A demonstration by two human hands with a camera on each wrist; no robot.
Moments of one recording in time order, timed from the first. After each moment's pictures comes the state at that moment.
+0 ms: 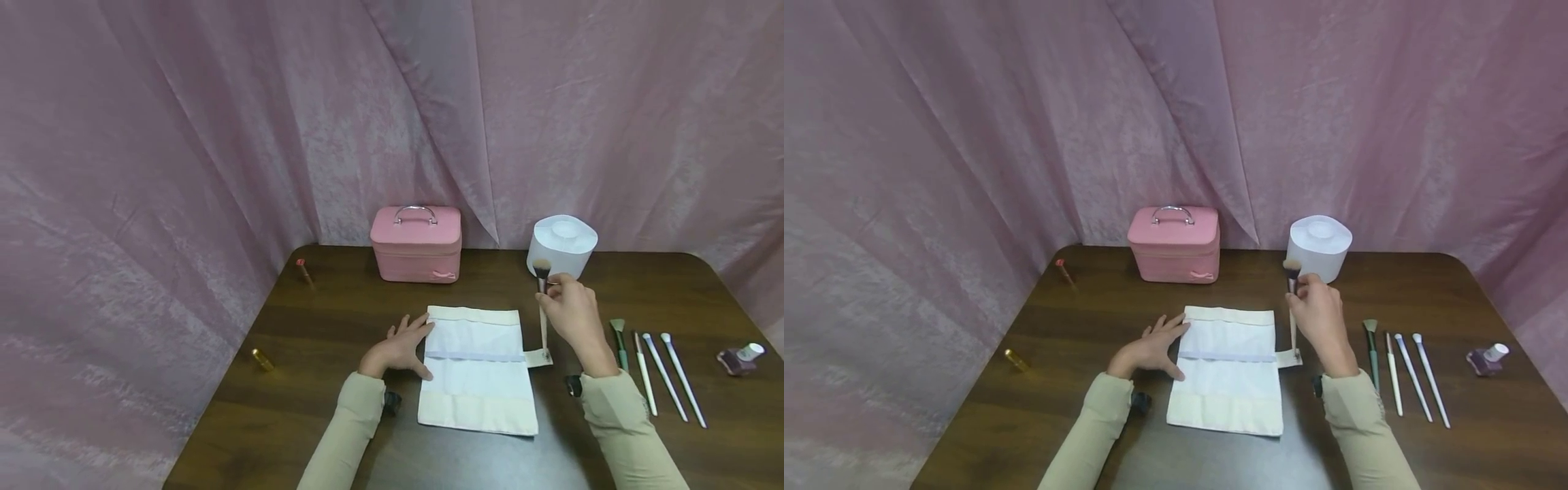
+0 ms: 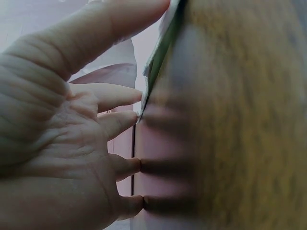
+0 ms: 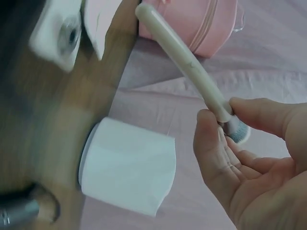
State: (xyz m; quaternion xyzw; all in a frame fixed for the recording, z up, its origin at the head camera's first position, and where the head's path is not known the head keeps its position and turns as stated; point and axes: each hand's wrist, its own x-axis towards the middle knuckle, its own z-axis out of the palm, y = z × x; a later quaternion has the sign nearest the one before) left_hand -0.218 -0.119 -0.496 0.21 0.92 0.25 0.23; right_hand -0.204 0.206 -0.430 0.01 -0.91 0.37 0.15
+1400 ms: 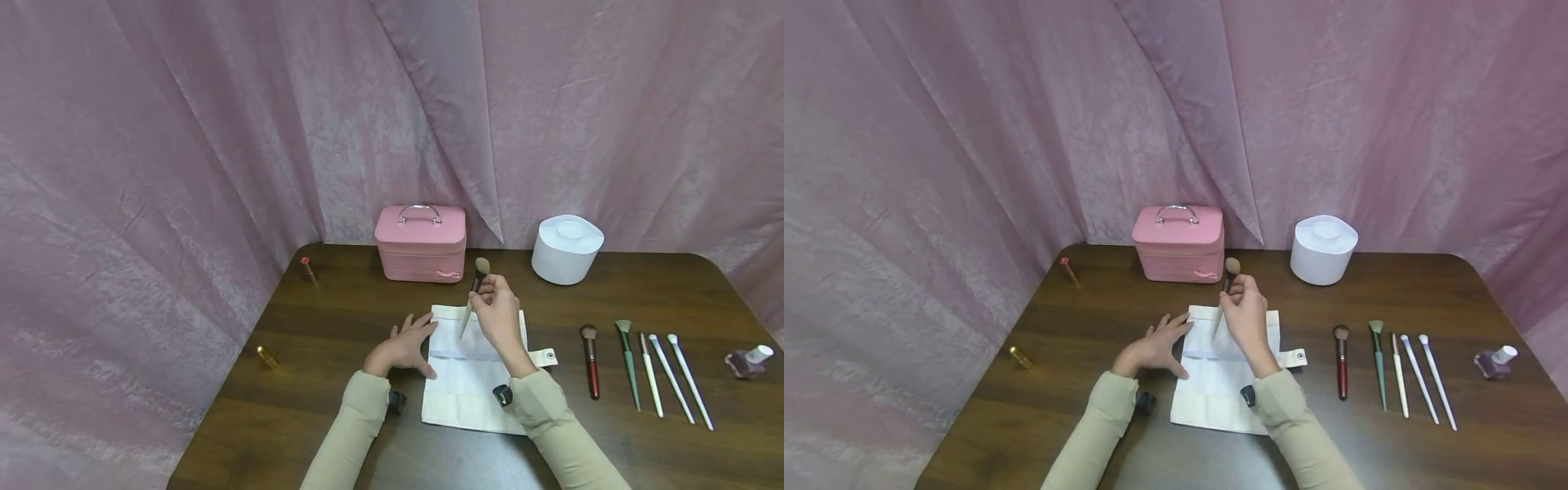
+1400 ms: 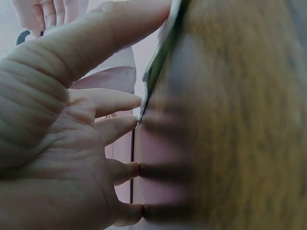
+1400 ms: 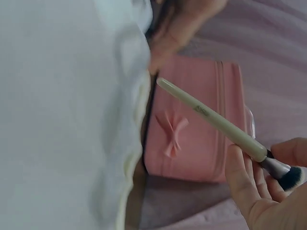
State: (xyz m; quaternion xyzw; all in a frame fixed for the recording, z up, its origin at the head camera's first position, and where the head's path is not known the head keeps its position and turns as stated) left_hand -0.221 -0.114 -0.499 0.20 0.93 0.23 0.21; right_hand -0.221 0.091 -0.459 0.00 -0.81 0.57 0.16
